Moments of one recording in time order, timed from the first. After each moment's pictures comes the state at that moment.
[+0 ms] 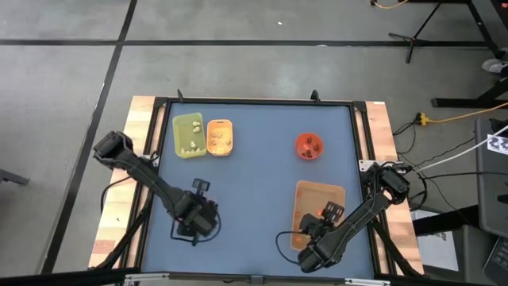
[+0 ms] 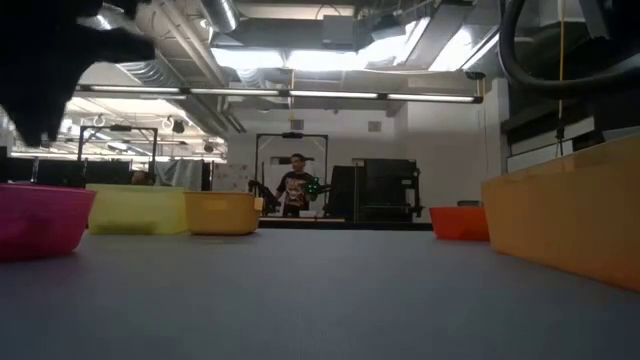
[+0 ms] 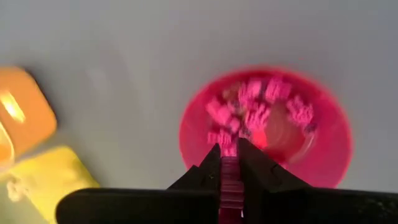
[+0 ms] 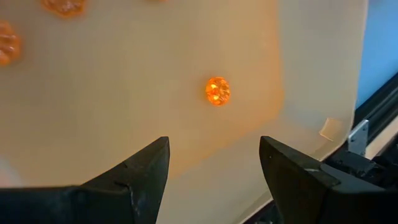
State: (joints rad) left arm -0.59 1.68 1.24 -1.19 -0.23 -0.36; right arm 0.78 2.03 1.57 -1.52 0.14 1.23
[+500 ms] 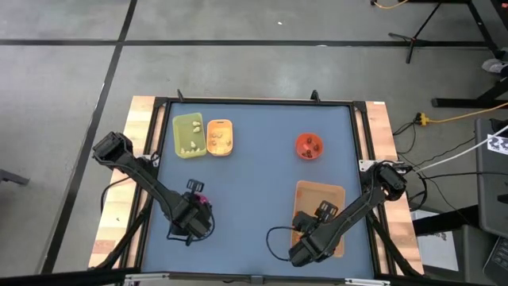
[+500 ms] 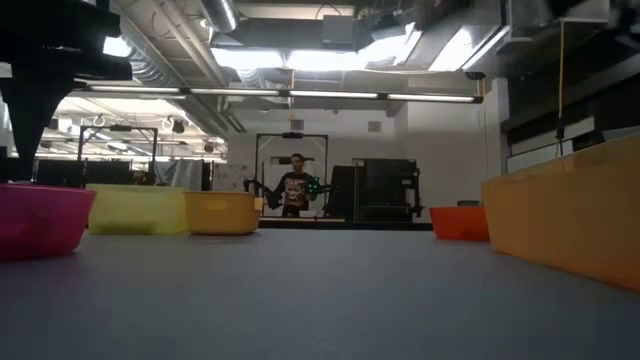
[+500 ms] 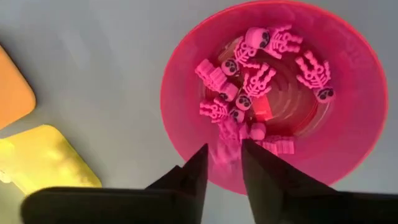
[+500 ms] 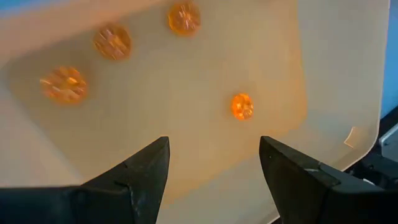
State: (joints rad) left arm -0.64 1.68 1.14 -1.19 -0.22 -0.40; right arm 0.71 2.03 1.64 -1.49 0.10 1.22
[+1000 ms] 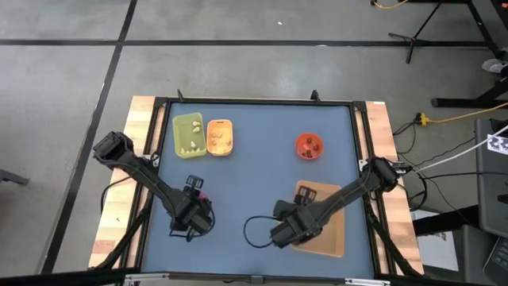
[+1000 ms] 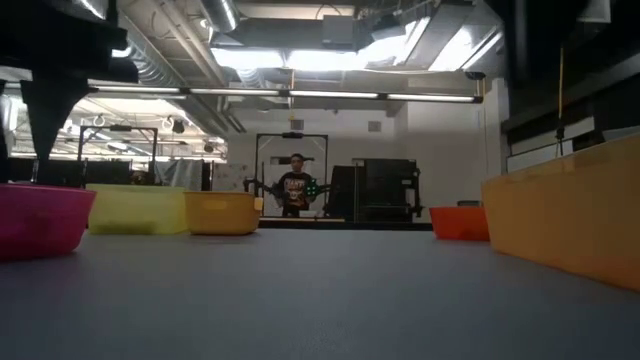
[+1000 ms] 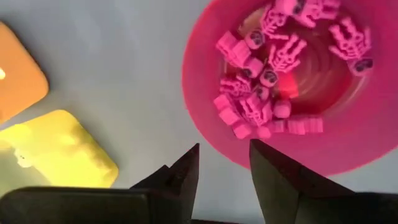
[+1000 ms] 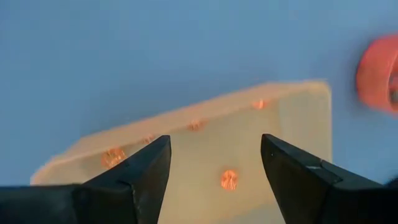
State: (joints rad) left arm -0.60 1.68 1.14 -1.25 -0.22 -0.36; right arm 0.56 2.03 1.85 -1.49 0.22 0.91
